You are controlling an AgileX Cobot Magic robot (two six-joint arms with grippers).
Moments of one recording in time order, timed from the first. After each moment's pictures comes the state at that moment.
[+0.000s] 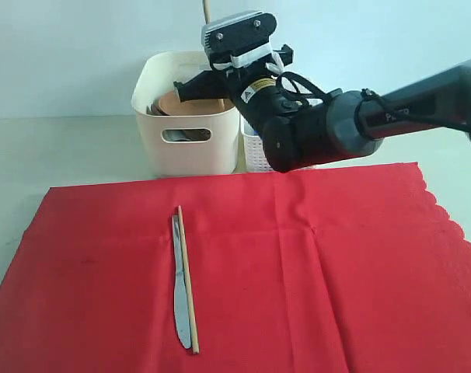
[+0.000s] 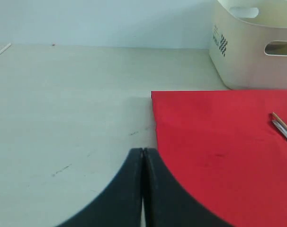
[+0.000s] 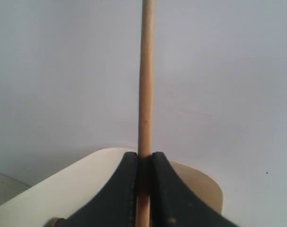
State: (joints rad) left arm -0.05 0.01 0.00 0.10 0.37 -0.13; right arm 0.57 2.21 -1.40 0.18 -0.81 -0.24
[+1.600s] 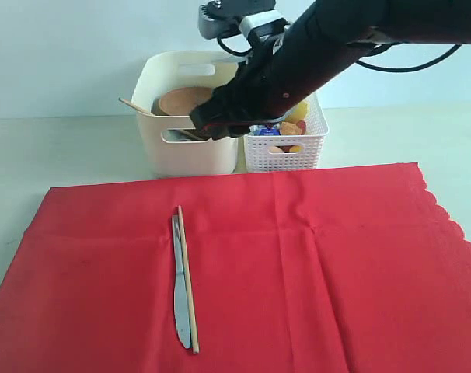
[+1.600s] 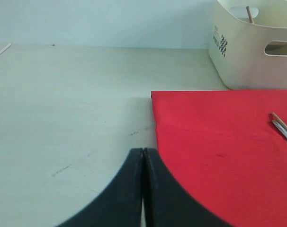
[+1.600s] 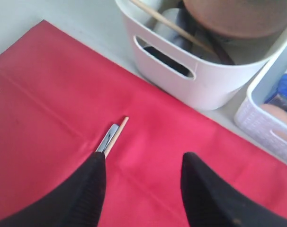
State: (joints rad) left arm -0.05 0.01 0.00 0.10 0.37 -0.13; right arm 0.57 1.80 -1.40 0.26 0.59 -0.24
